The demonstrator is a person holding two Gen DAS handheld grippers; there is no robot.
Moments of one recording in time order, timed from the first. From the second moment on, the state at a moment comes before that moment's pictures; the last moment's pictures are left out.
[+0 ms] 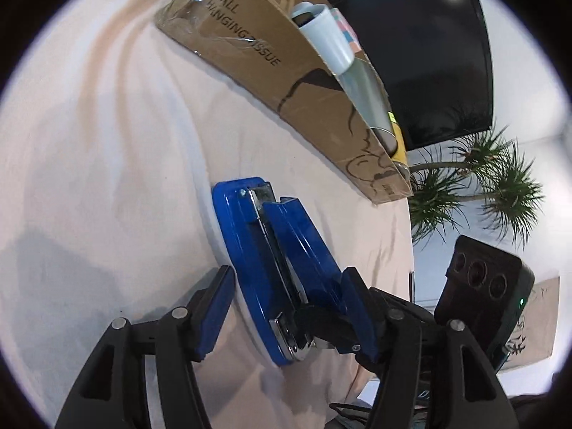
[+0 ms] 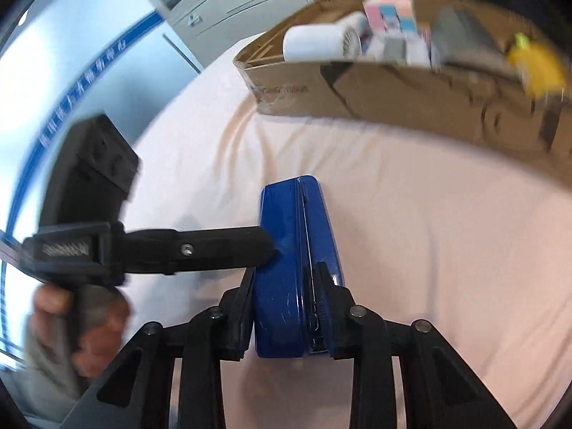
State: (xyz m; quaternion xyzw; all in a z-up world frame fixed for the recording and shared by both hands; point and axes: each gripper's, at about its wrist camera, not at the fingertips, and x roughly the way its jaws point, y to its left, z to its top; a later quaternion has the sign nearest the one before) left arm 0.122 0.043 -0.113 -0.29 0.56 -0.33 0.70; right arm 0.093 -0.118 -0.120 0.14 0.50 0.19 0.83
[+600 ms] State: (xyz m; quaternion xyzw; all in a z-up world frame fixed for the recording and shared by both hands) left arm 0.242 0.058 0.033 -0.22 0.44 -0.36 0.80; right arm 0.169 -0.111 -0.016 0.17 0.41 0.22 0.87
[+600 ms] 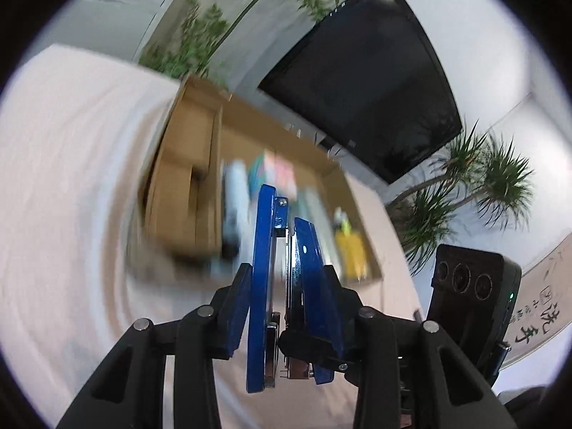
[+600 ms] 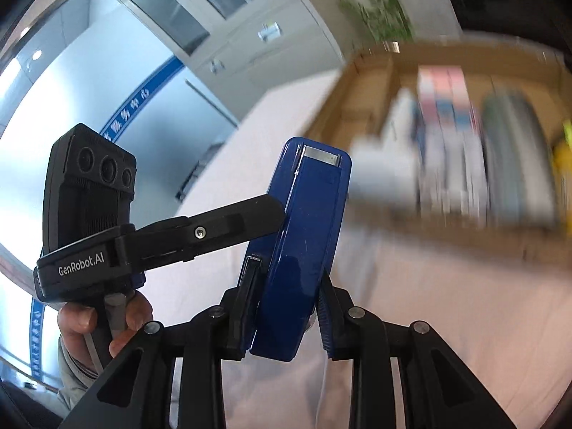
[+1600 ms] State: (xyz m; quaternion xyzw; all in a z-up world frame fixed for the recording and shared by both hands) left arm 0.406 0.072 0.073 -0.11 0.40 -0.23 0.88; right arm 0.397 -0.146 0.015 0.16 0.43 0.09 0.88
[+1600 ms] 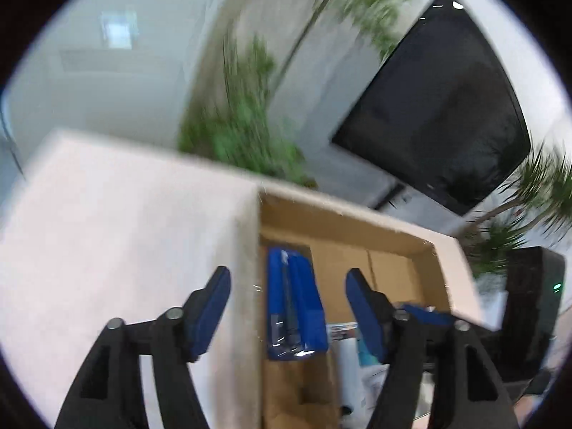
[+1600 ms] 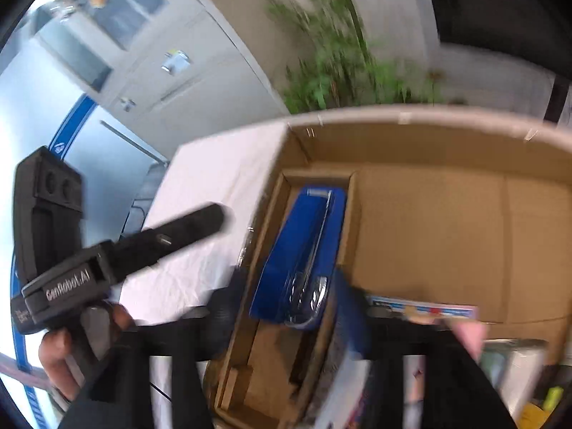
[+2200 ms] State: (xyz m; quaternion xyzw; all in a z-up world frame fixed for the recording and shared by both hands) left arm 0.084 -0.043 0.018 -0.02 0.32 -0.14 0.94; right arm 0.047 -0.191 -0.048 0.01 0.28 -0.08 0.96
